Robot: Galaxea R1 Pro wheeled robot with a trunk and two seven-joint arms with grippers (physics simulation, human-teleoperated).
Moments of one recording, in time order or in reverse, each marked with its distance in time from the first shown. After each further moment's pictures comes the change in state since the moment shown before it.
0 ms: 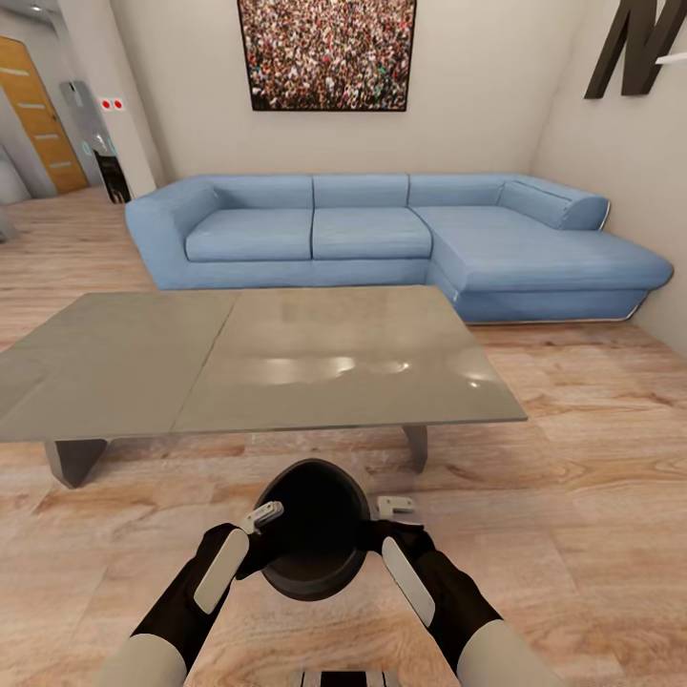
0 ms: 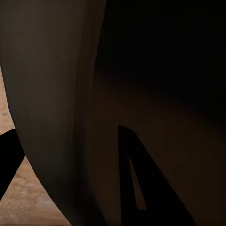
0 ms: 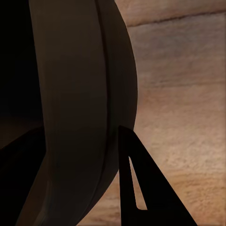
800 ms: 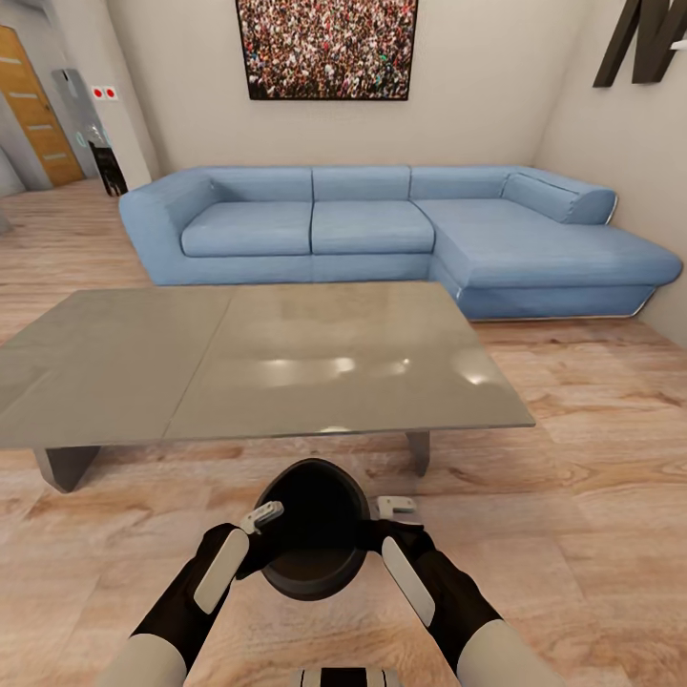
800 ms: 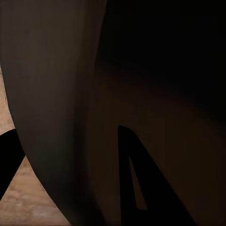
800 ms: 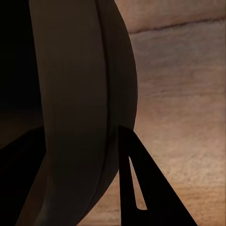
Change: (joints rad) left arm 0.000 0.000 0.001 0.000 0.000 -0.001 -0.001; right arm 0.000 0.000 0.000 -0.001 0.001 -0.001 -0.001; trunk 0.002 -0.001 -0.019
